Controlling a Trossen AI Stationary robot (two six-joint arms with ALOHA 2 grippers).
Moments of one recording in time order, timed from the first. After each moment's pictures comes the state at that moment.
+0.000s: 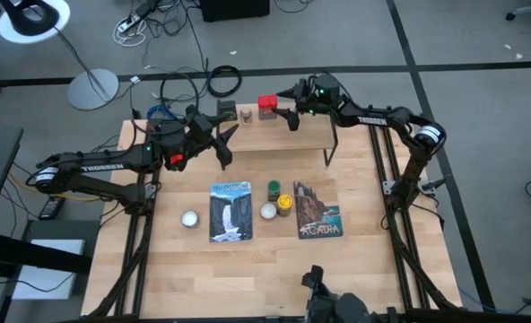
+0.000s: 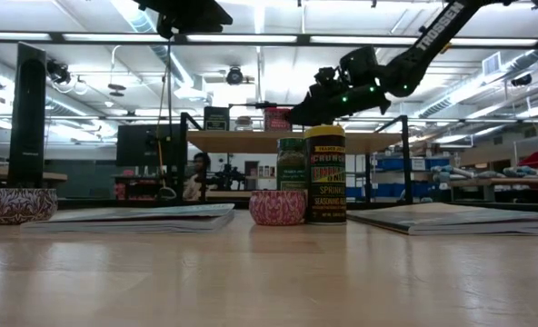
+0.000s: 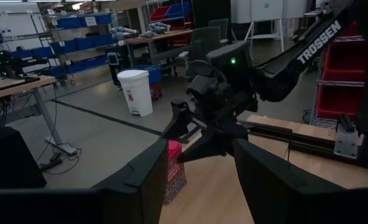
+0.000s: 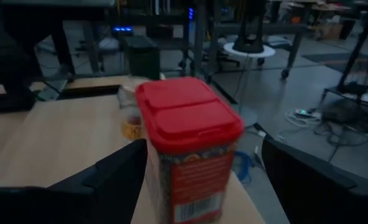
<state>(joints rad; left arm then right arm) 0.19 1.06 0.88 0.15 -0.49 0.07 -0.76 1.78 1.11 0.49 -0.48 -0.15</state>
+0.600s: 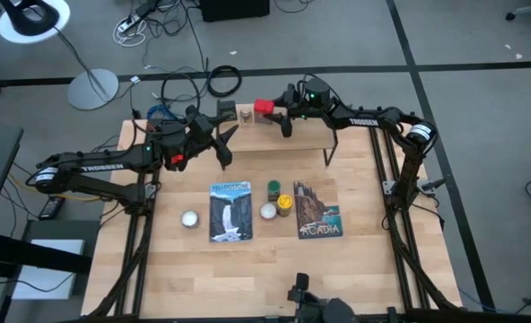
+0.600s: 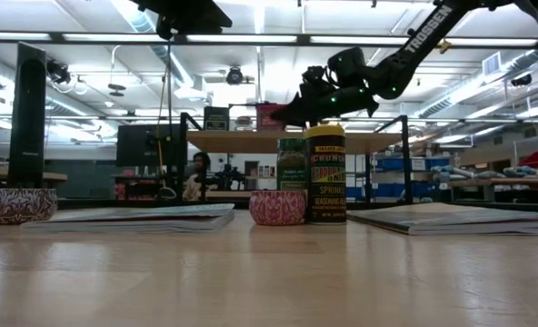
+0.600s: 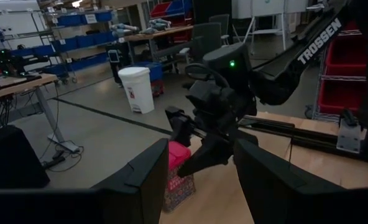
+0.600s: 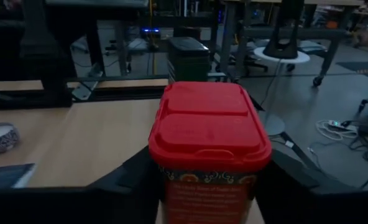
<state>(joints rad) 0.19 1.06 0.88 0.14 -0.50 0.08 -0.70 1.84 1.16 0.50 -0.53 -0.15</state>
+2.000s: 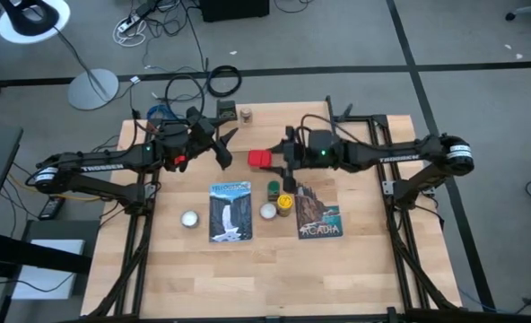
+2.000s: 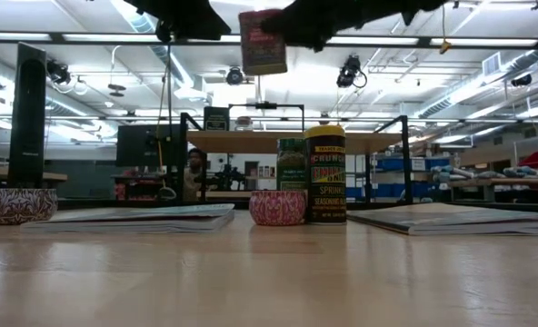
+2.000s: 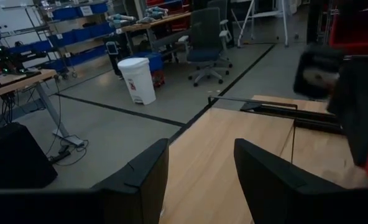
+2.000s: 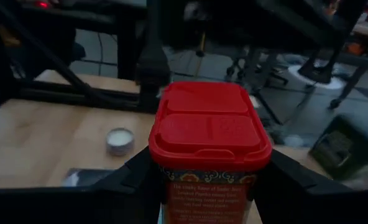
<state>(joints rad) 0.19 1.06 0.88 0.08 -0.50 0.10 -0.10 1.45 1.04 0.22 0.00 -0.18</state>
